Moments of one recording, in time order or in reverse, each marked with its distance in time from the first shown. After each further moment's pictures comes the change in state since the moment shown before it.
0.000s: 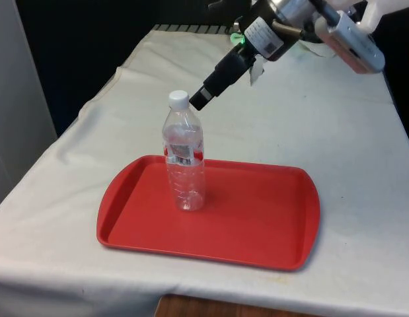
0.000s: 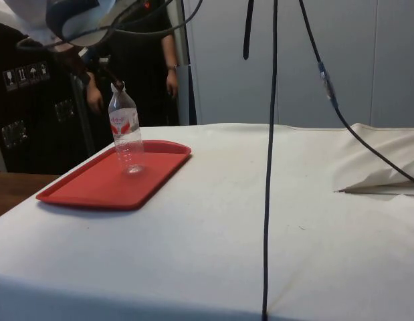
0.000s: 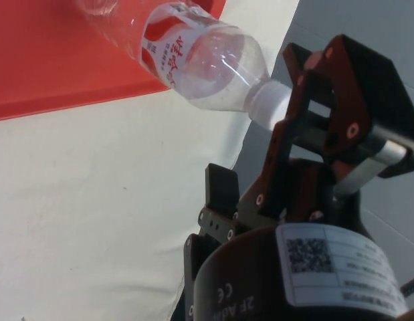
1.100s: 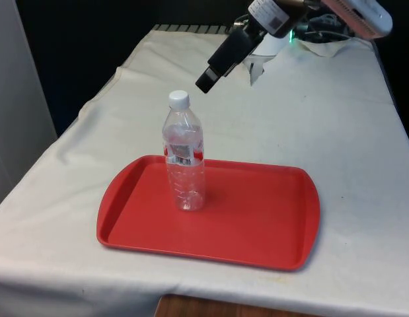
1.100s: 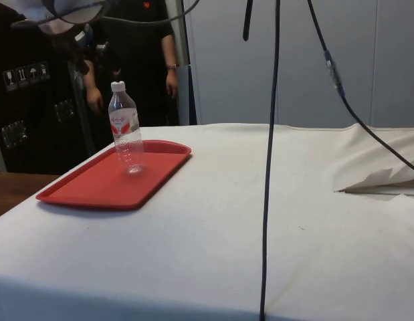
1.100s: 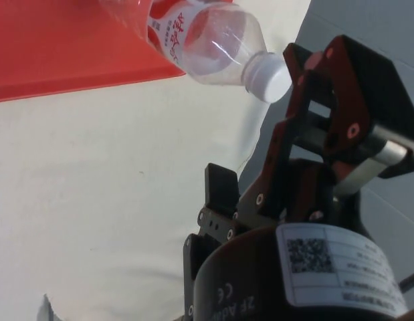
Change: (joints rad) arm -0.011 -0.046 0.023 0.003 0.054 -0.037 0.003
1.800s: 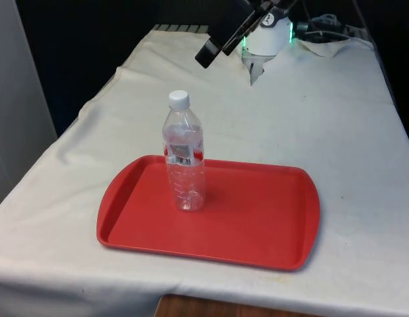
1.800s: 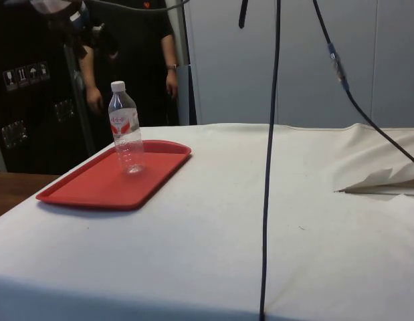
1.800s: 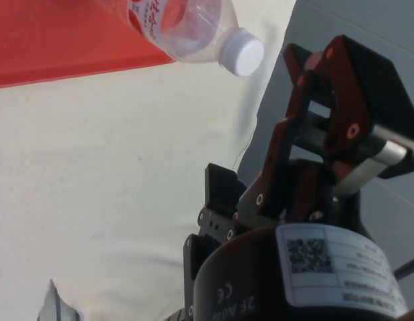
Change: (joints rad) arm 0.000 -0.021 0.010 0.050 0.005 -0.066 -0.002
